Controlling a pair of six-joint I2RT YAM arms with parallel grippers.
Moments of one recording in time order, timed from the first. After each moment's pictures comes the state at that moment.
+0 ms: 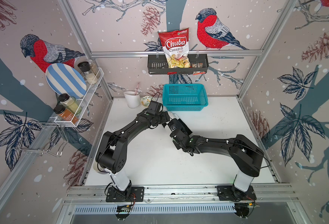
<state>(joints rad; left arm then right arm) -0.43 1.70 1.25 -0.41 0.13 -0.65 1.01 1.77 1.05 -0.22 0.40 0.23</state>
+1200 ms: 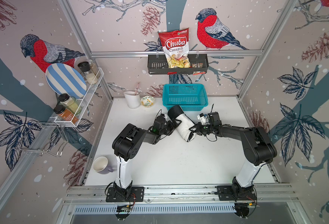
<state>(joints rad) -0.51 2.03 0.92 0.72 0.42 -1.15 0.32 1.80 0.91 0.04 -0.74 0.58</state>
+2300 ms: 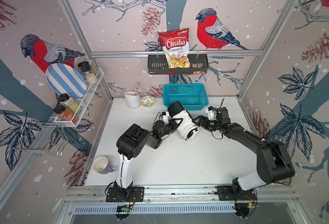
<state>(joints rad) -0.55 2.03 0.85 1.21 0.41 -1.33 0.28 1.47 0.90 -0.09 -0.49 0.55</state>
